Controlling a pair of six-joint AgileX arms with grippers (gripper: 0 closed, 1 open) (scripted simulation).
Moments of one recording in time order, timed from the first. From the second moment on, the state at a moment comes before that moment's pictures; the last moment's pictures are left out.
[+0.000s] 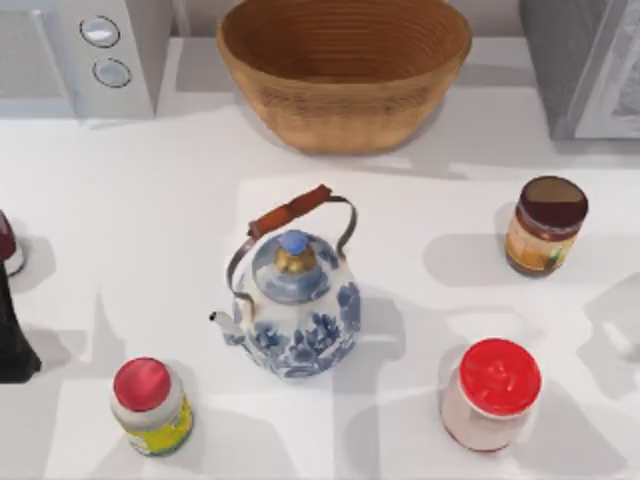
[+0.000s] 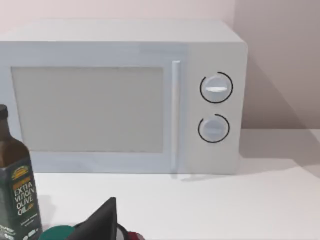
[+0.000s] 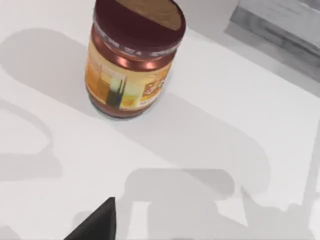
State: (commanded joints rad) left arm 0.00 0.00 0.00 0.00 0.00 0.00; right arm -0.13 0.62 0.41 -0.39 -0.32 -0.52
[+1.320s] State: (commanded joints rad) left arm 0.00 0.00 0.00 0.00 0.00 0.00; right arm -0.22 2.48 1.67 -1.35 -1.20 -2.18
